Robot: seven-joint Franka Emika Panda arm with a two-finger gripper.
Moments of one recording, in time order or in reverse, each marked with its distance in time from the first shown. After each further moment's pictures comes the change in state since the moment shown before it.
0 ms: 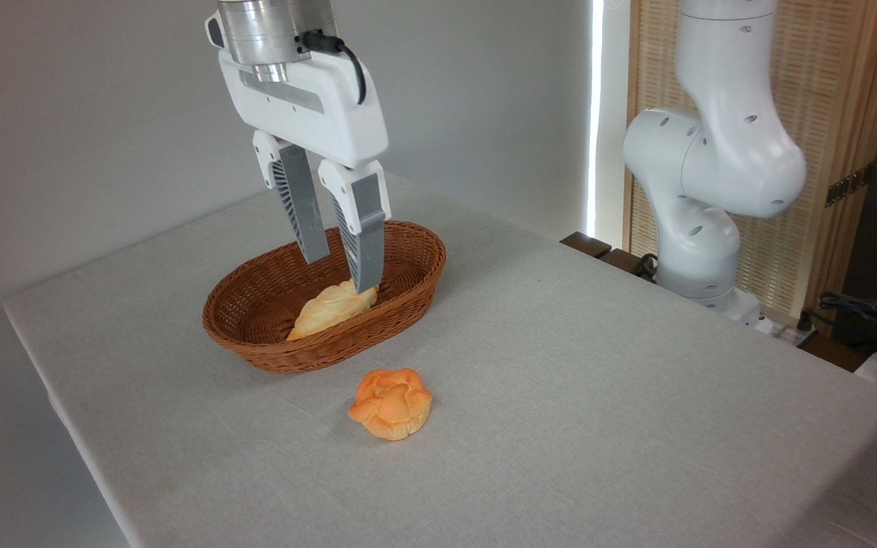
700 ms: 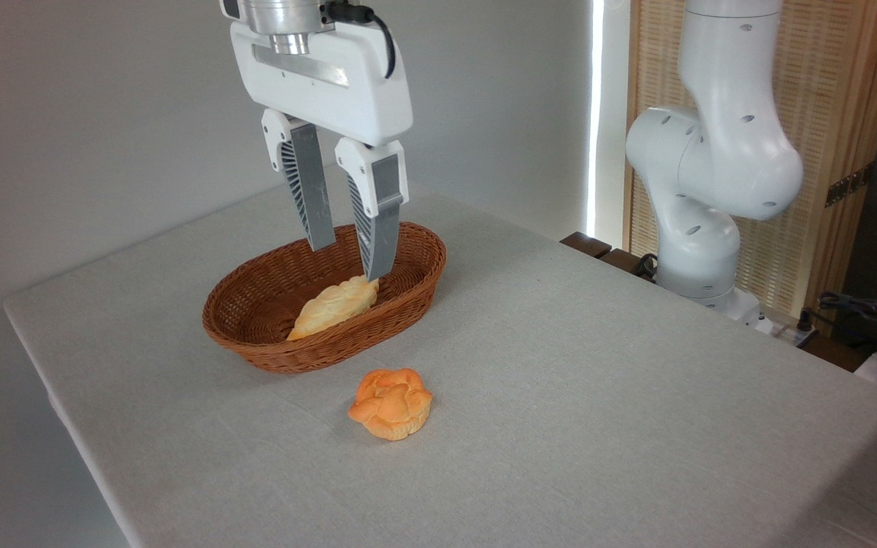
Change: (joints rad) arm -0.076 -0.037 0.104 0.002 -0.012 0.001 0.015
